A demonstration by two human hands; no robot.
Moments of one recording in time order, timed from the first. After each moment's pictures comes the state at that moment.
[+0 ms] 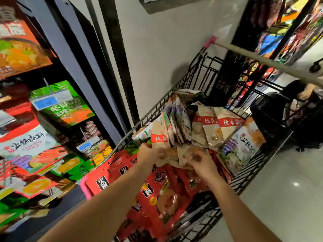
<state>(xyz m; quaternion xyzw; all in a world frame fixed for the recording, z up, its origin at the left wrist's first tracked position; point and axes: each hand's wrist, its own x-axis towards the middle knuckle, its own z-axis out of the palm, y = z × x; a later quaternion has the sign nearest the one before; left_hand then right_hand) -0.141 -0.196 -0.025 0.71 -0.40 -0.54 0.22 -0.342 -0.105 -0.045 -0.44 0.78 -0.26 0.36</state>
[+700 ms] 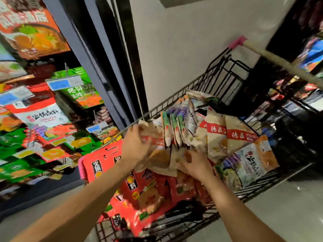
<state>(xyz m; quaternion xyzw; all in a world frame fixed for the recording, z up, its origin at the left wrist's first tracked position) -0.141 -0.185 0.003 0.72 -0.62 -0.22 0.23 -0.379 -0.148 -0.046 -0.61 0.72 -0.01 0.34</state>
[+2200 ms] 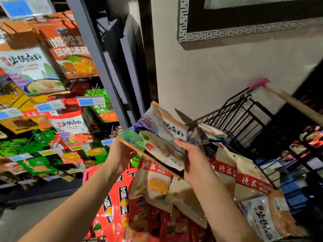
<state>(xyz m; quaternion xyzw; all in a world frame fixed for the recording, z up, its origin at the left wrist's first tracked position) -0.136 -0.206 0.088 0.57 -0.17 -0.52 0.61 -0.344 -0.221 0.099 -0.16 0.44 -0.37 0.80</state>
